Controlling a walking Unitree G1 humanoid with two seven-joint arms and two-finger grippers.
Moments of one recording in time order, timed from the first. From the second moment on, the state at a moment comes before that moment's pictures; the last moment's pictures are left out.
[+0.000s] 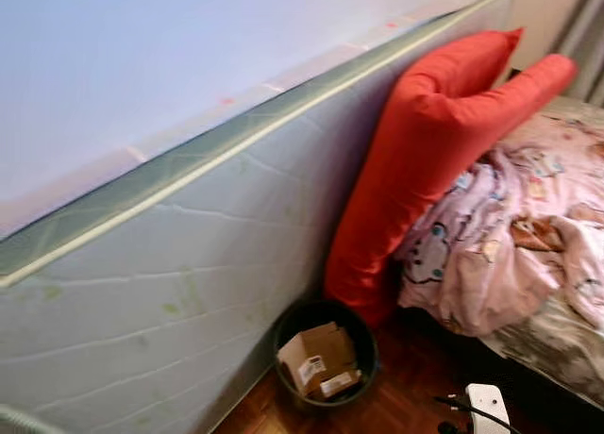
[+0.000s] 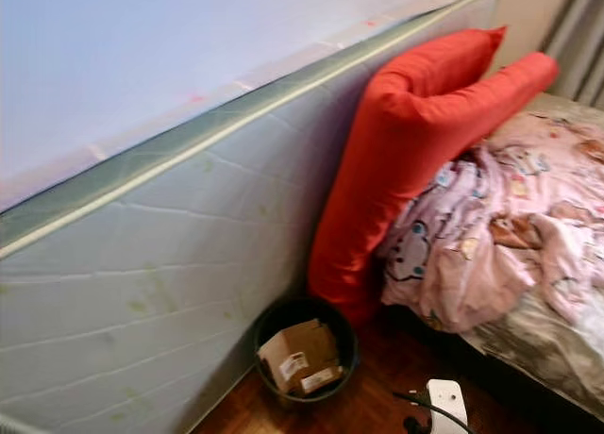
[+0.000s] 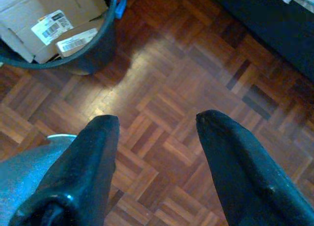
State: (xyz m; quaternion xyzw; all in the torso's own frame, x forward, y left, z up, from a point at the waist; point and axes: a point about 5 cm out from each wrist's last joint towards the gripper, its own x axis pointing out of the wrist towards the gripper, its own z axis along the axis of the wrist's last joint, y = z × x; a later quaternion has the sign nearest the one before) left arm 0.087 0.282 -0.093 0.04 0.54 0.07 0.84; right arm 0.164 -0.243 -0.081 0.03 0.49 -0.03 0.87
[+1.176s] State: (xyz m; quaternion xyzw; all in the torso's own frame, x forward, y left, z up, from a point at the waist) left arm 0.091 0.279 -0.093 0.06 0.54 0.05 0.84; right arm 0.164 -0.249 -0.080 0.01 0.50 -0.04 0.87
